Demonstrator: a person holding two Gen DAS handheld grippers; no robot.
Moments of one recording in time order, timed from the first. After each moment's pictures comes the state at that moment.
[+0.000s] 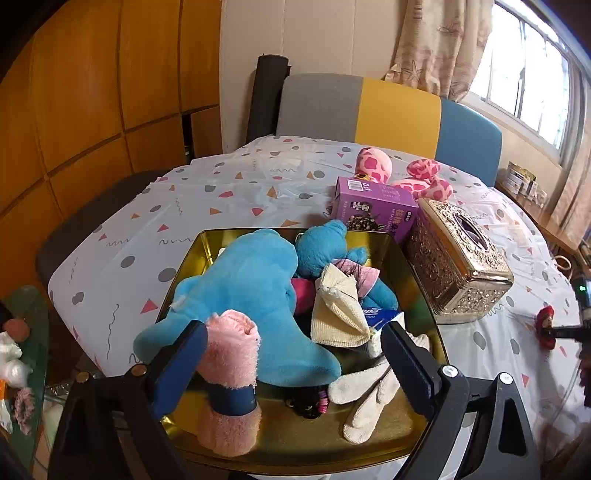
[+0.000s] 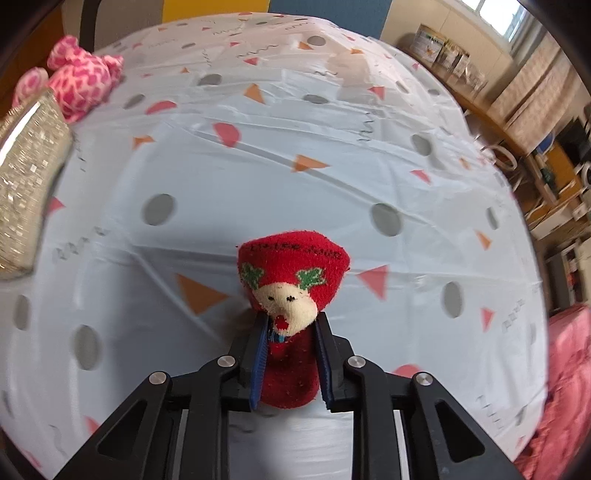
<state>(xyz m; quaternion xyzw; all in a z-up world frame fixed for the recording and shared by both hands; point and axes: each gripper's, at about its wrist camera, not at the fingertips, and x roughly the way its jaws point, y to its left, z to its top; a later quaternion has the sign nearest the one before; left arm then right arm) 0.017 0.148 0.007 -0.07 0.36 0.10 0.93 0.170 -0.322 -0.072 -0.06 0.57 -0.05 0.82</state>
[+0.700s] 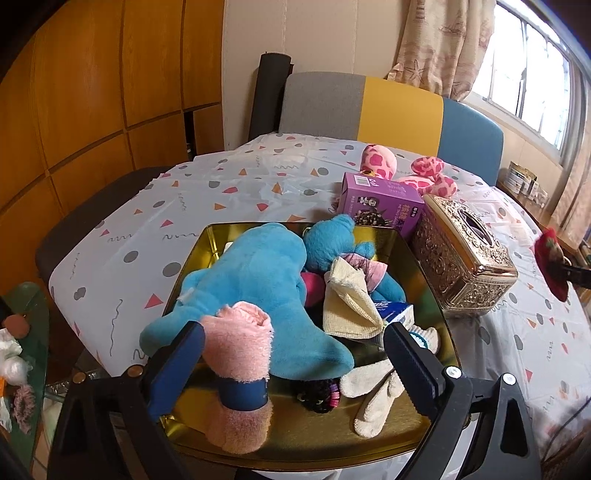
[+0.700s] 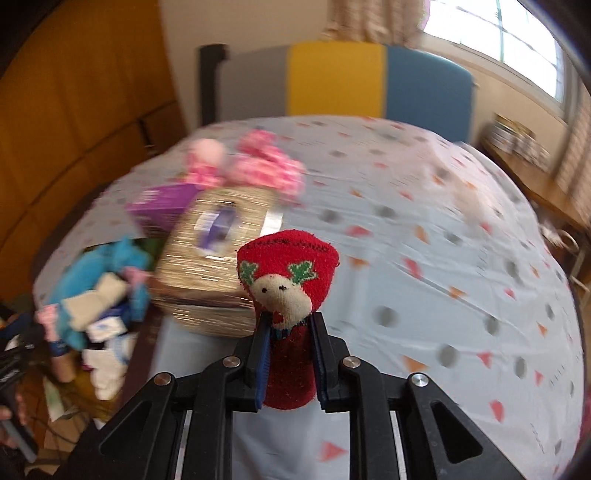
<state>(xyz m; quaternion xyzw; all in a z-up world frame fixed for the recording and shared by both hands) 0.012 0.157 0.002 -0.07 0.36 0.10 0.93 0.124 -0.166 0.048 -0.03 0.43 0.15 0.89</state>
